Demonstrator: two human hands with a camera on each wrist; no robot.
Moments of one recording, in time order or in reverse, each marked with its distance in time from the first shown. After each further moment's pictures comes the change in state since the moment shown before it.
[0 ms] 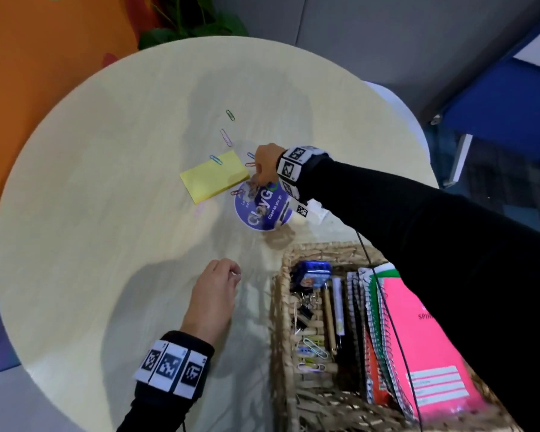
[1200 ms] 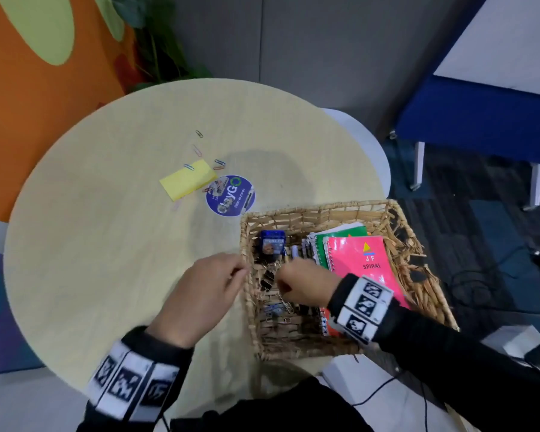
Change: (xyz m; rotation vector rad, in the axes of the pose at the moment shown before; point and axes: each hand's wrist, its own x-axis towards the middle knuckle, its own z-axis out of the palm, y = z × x) left_hand -0.103 0.099 -0.047 0.212 -0.147 0.362; right_hand -0.274 0.017 0.151 0.189 0.022 -0.176
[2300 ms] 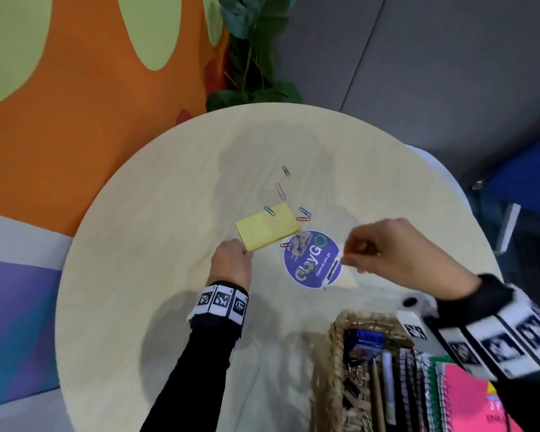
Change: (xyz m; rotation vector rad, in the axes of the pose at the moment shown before) left_hand 0.175 -0.200 -0.001 -0.148 0.242 -0.773; right_hand 0.127 -0.011 -0.173 0.131 0.270 -0.026
